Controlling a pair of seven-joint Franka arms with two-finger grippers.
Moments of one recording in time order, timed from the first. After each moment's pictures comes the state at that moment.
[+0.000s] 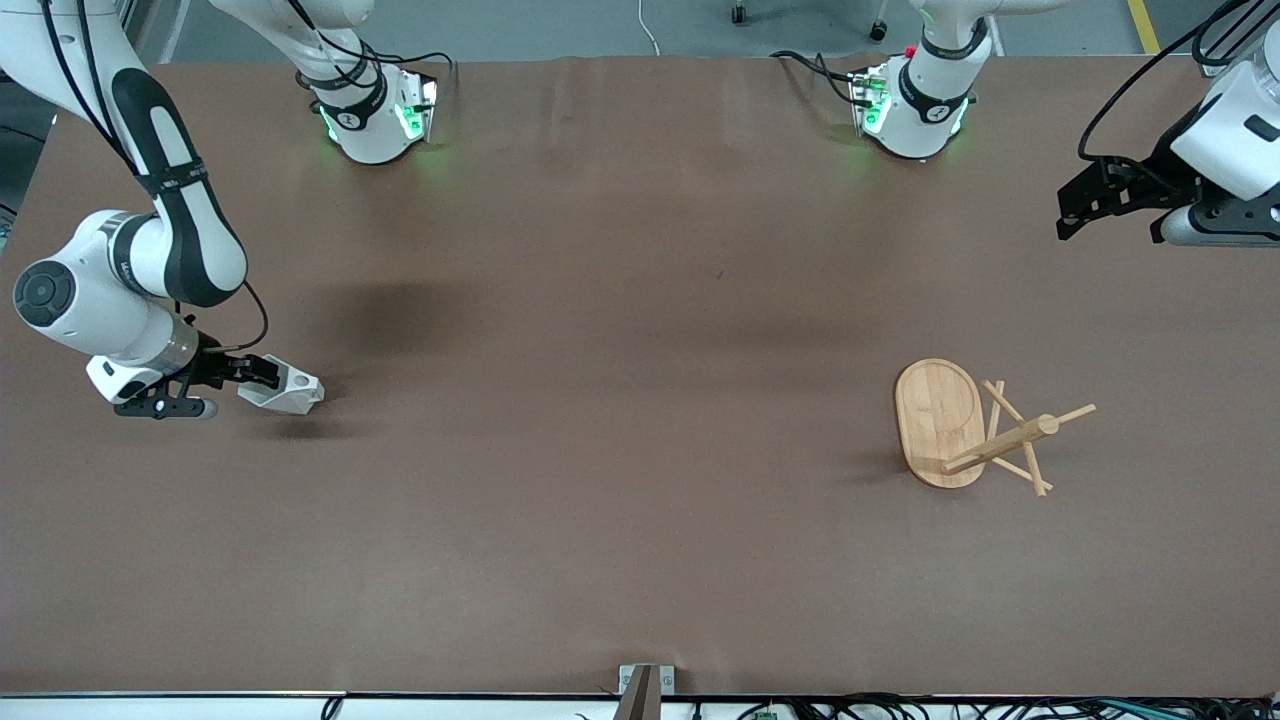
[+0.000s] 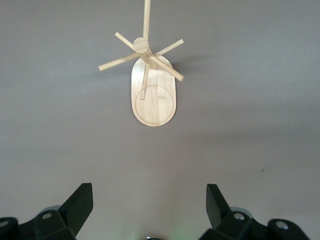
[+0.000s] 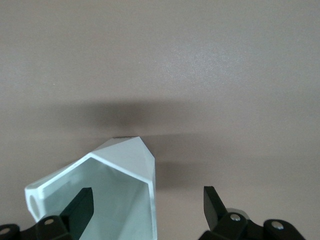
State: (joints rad) left arm 0.00 -0.07 -0.11 -1.59 -0.01 1.52 -0.06; right arm -0.17 0.31 -0.02 -2.16 0.02 2.45 -0.19
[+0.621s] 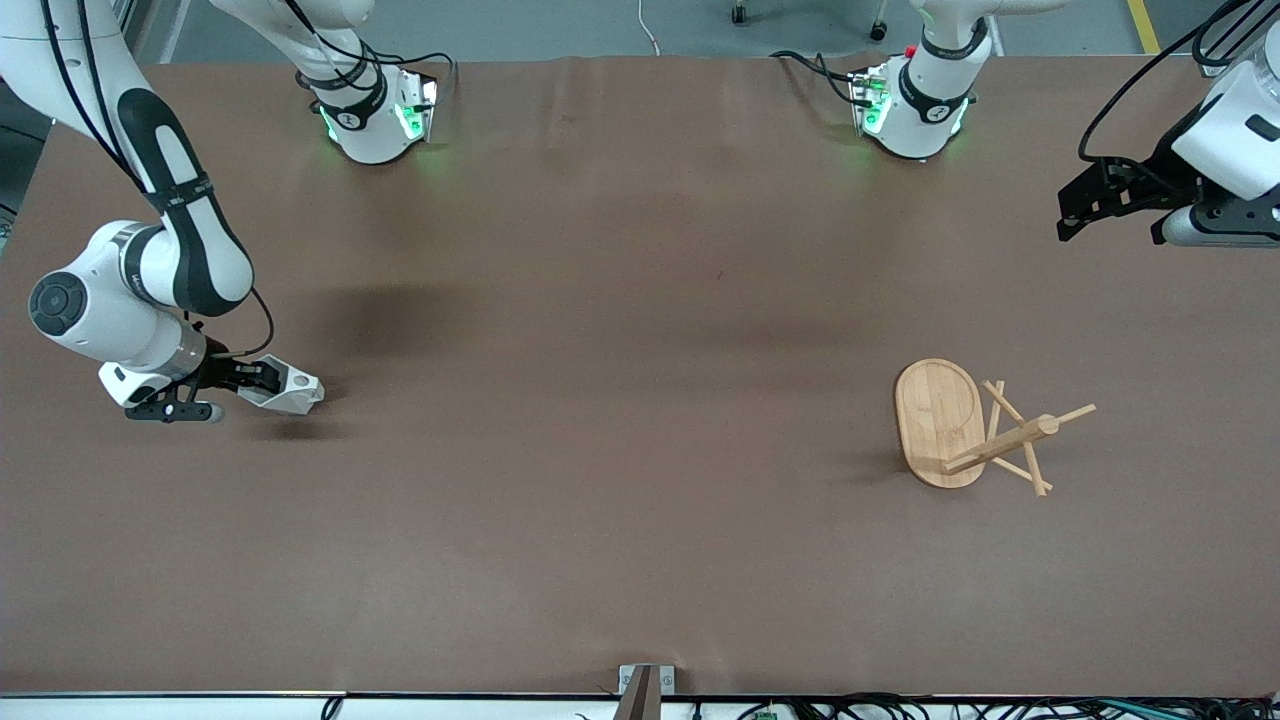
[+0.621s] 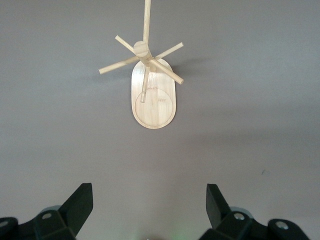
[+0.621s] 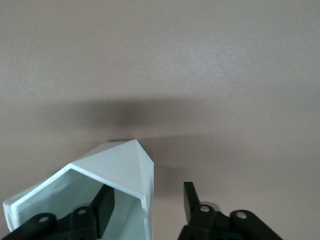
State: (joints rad) left arm 0.00 -0.07 -0.11 -1.59 -0.01 1.53 -0.06; right arm -0.18 0.35 -0.02 -2.16 0.06 2.48 -0.20
